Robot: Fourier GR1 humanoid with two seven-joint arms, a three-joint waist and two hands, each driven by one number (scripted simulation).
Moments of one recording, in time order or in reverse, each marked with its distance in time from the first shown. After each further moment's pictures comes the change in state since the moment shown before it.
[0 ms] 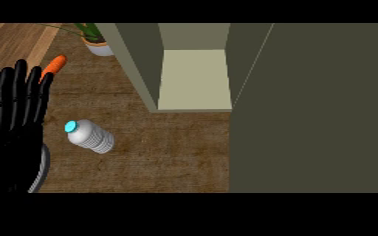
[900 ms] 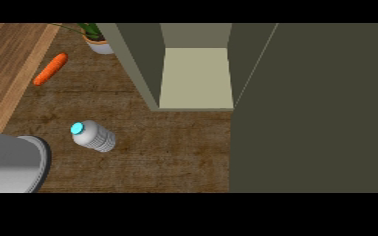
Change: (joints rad) left arm 0.266 0.049 0.285 -0.171 0.607 -0.138 0.243; right arm 0.439 -0.048 0.026 -0.295 -0.229 0.195 0.109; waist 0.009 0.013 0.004
